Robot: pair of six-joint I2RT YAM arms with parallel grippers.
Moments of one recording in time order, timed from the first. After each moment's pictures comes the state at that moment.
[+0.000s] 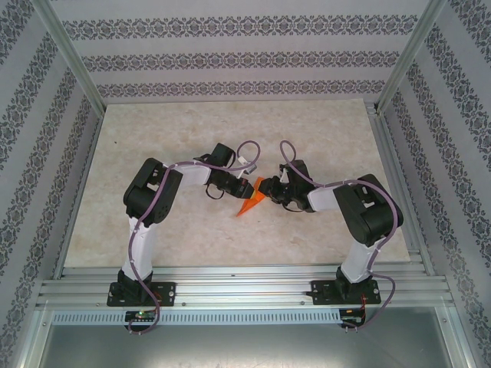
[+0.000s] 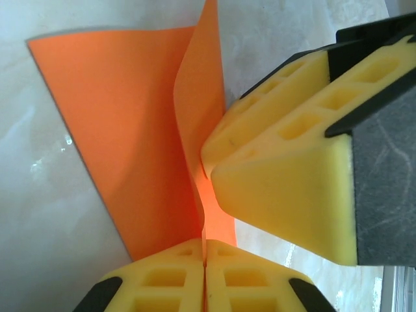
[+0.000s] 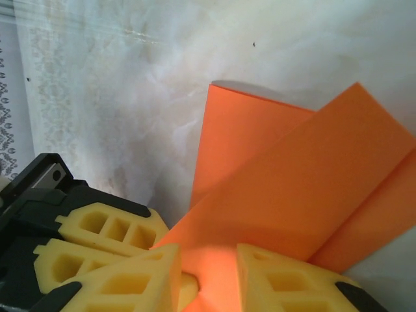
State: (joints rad) left arm -0.51 2.15 1.32 -0.26 0.84 -0.05; right arm 0.42 1.80 0.71 0.34 -0.46 0.90
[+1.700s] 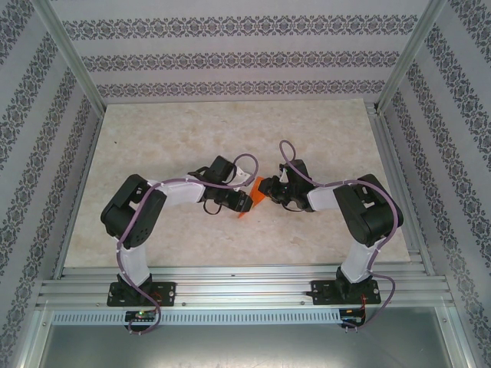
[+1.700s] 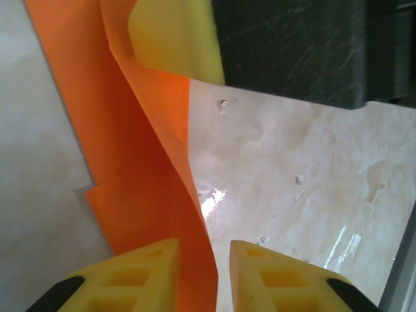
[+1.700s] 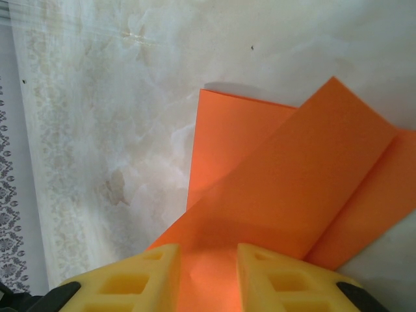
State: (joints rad) left arm -0.62 1.87 1.06 -0.21 0.57 -0.20; right arm 0.42 1.80 0.72 0.32 -0.45 0.90
